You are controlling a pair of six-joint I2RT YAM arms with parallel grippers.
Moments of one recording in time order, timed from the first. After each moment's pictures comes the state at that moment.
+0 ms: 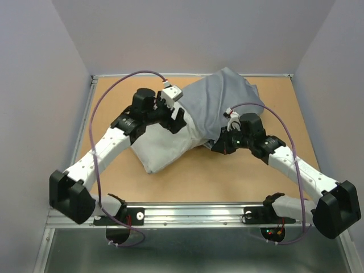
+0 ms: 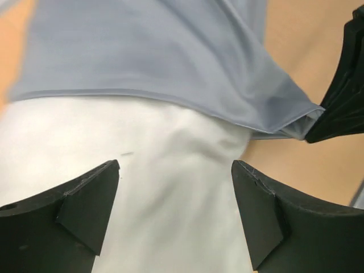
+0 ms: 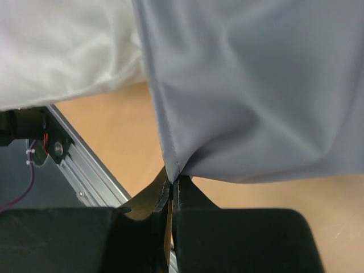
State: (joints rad) left arm -0.54 1.35 1.15 -0.29 0.38 0.07; right arm 0.50 1.14 0.81 -0.30 -0.48 0.35
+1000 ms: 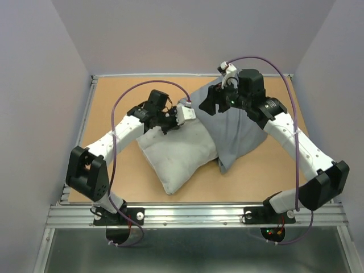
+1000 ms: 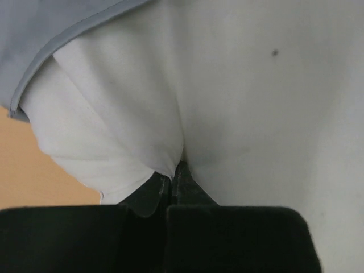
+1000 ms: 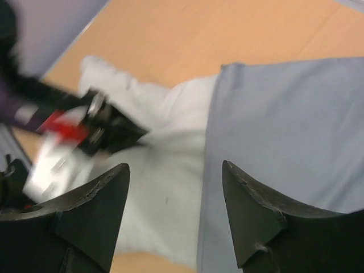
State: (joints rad) left arm -0.49 1.57 1.26 -0.55 0.44 0.75; right arm 0.48 1.39 1.43 -0.44 -0.41 0.16
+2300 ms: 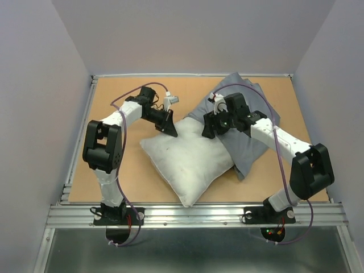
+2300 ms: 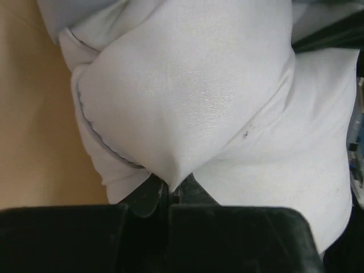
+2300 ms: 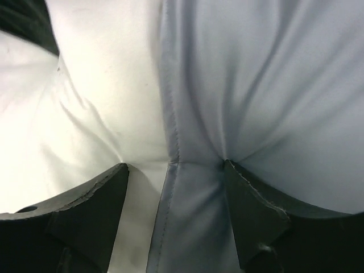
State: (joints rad) left arm -0.29 1.87 1.34 -0.68 0.96 0.23; right arm 0.47 1.55 1.15 -0.40 -0.40 0.03
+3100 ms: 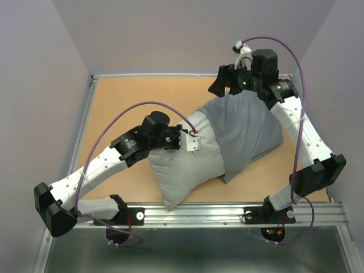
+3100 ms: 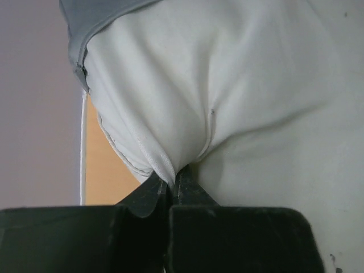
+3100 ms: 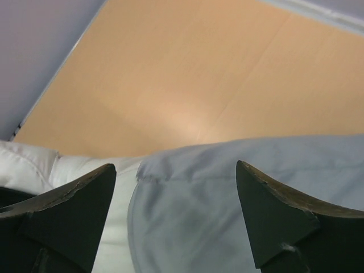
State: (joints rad) left arm -0.84 1.12 1.10 -0.51 0.16 0.87; right arm 0.32 1.55 1.77 -0.62 -0.42 0.15
